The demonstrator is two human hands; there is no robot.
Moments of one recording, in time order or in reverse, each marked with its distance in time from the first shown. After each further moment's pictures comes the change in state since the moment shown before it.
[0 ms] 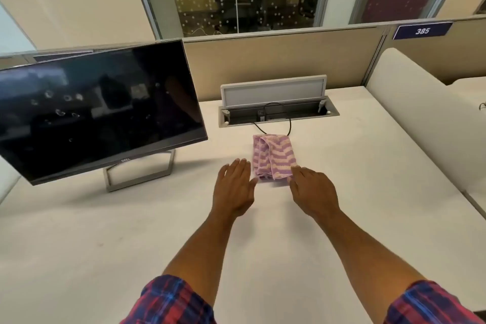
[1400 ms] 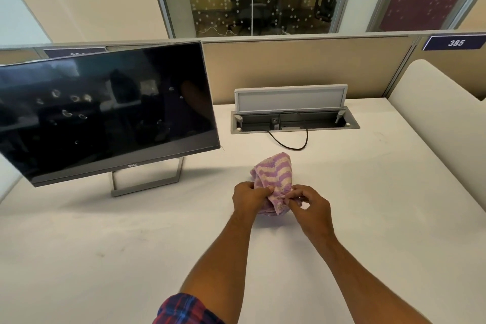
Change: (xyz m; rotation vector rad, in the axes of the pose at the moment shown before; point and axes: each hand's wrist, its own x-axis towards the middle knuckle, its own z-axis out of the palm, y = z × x) left_hand 0.042 -0.003 0.028 -1.143 -0.118 -0.828; right_hand 0.008 -0.036 0.035 0.934 0.137 0.245
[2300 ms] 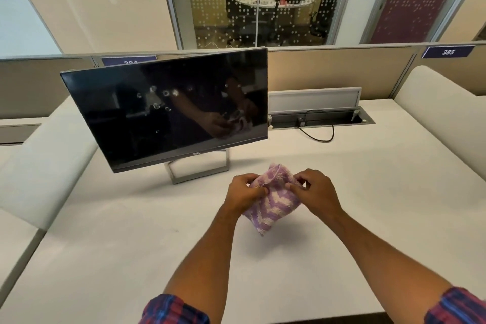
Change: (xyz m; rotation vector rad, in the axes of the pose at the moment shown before) left_hand -0.042 -0.046 -0.206 0.061 -0.290 0.331; right_hand -0.056 -0.130 0.090 -0.367 -0.090 -0.095
